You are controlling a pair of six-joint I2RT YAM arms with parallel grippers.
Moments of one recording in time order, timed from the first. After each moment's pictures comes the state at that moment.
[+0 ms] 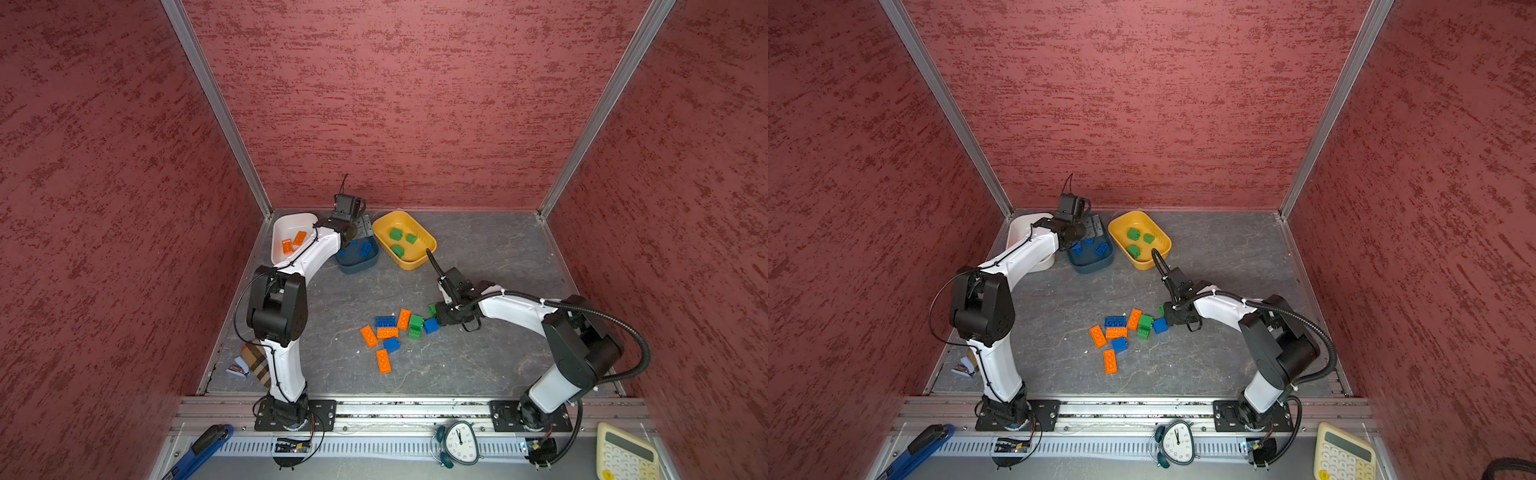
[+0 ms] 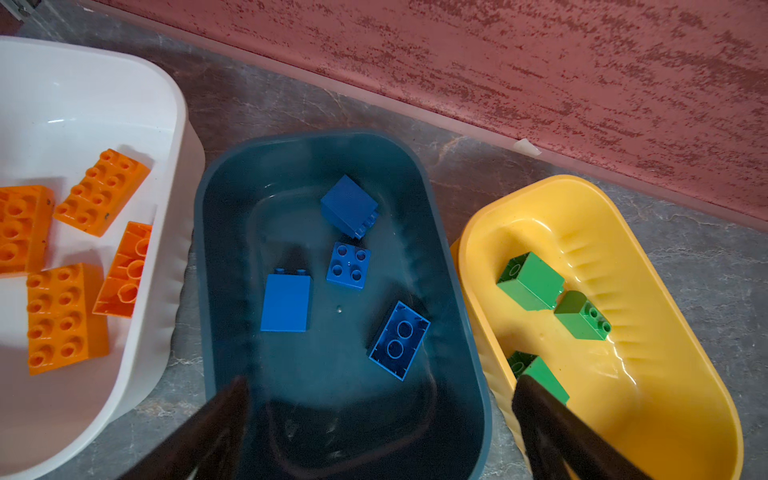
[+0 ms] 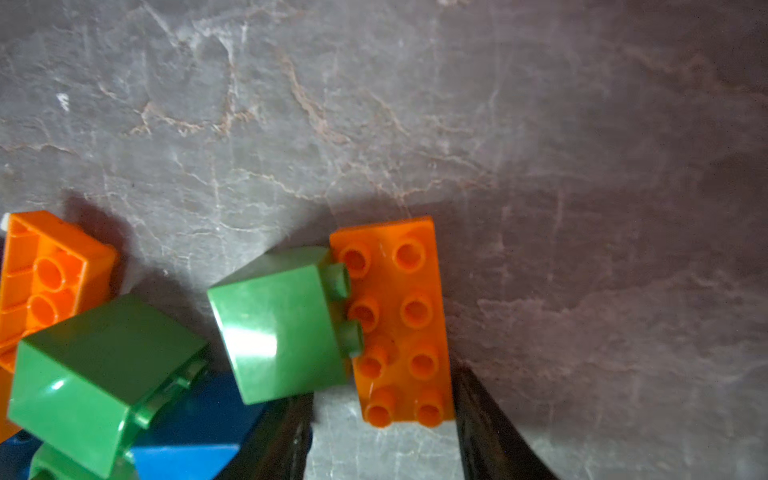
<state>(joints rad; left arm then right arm) -0.28 1.91 1.59 -0.50 -0.19 -0.47 0.61 1.65 0.91 -0.52 -0.03 0.44</state>
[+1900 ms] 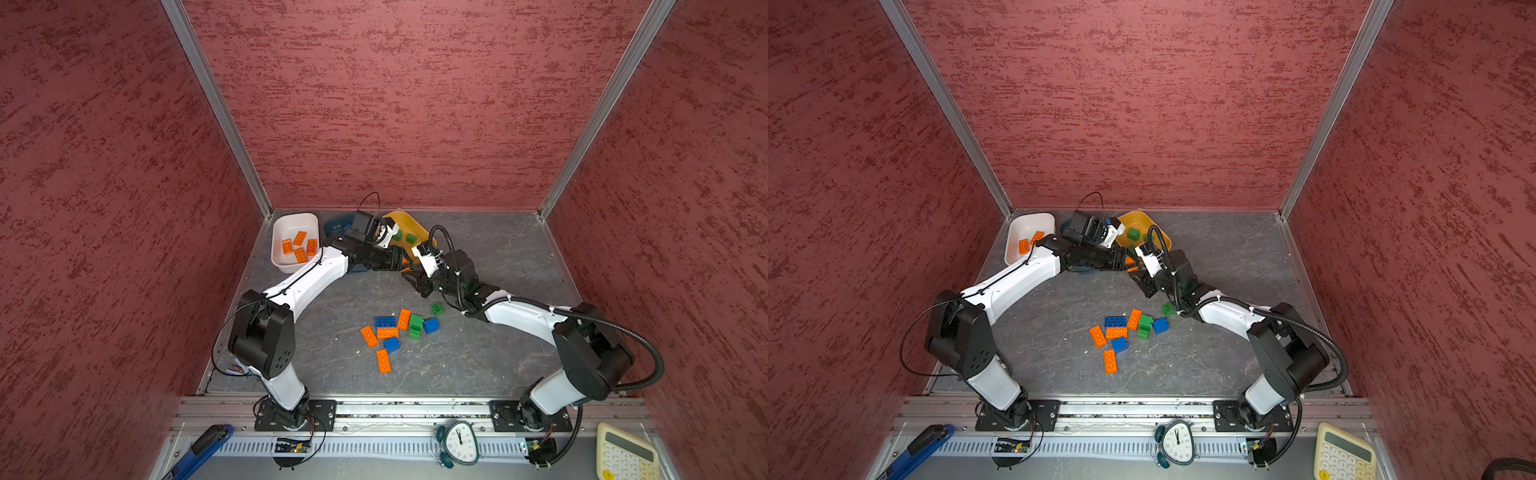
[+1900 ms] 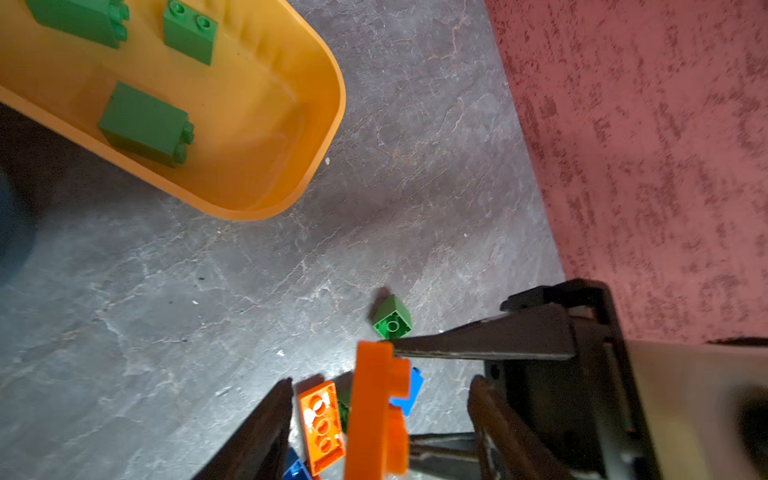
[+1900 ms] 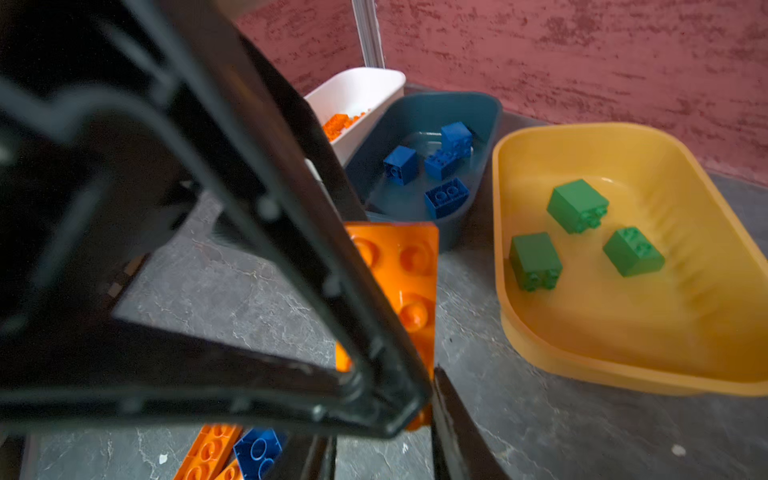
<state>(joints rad) -0.46 1.68 1.39 -0.58 0.49 -0.36 0.62 1.58 0.86 0.37 -0.34 0.09</state>
